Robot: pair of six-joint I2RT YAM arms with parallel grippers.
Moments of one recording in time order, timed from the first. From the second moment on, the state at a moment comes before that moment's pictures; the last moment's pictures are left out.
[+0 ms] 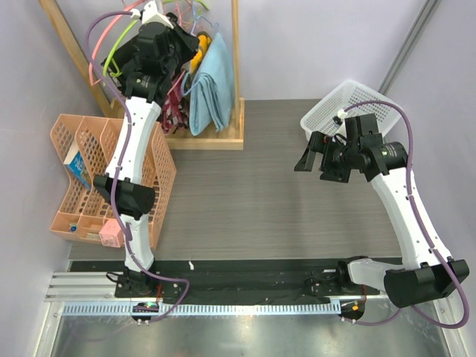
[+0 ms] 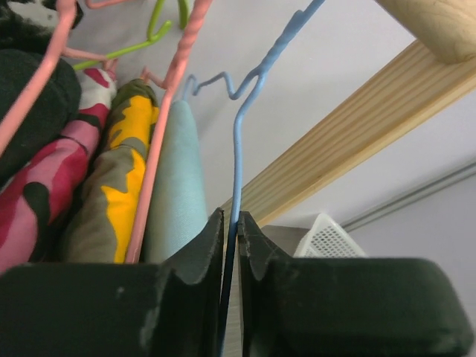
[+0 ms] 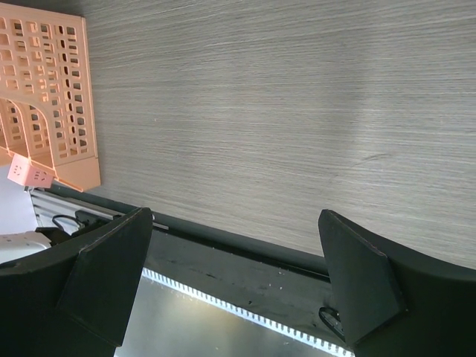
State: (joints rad) left arm -0.28 2.03 2.47 -0.46 -0.05 -0.59; right arm 0.19 1.20 1.38 -1.07 -0.31 0.46
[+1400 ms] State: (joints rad) left arm -0.25 2.03 2.53 -0.37 0.01 -0.63; right arm 0.18 1.26 1.45 -1.10 -0.29 0.42
